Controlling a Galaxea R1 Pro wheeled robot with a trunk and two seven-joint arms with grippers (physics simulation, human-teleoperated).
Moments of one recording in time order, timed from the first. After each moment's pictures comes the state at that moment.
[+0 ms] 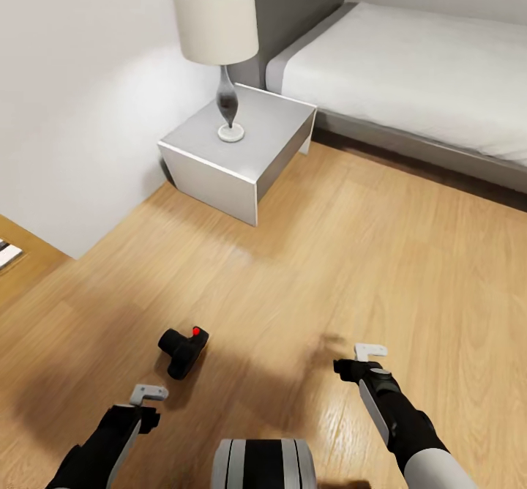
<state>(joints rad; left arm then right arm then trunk) -0.42 0.09 0.03 -0.75 -0.15 0.56 0.09 -0.52 0.00 -0.01 -0.80 -0.06 0.42 -0.12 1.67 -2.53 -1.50</state>
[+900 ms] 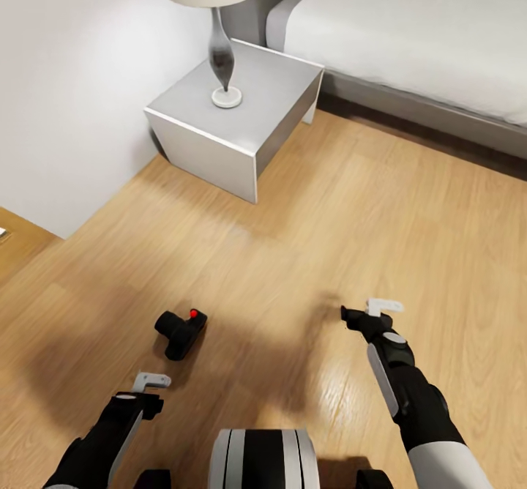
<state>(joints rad) -0.42 0.09 0.03 -0.83 -0.14 0.54 0.09 -0.52 0.01 -0.05 -1.18 -0.07 0.44 -0.16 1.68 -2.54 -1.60</state>
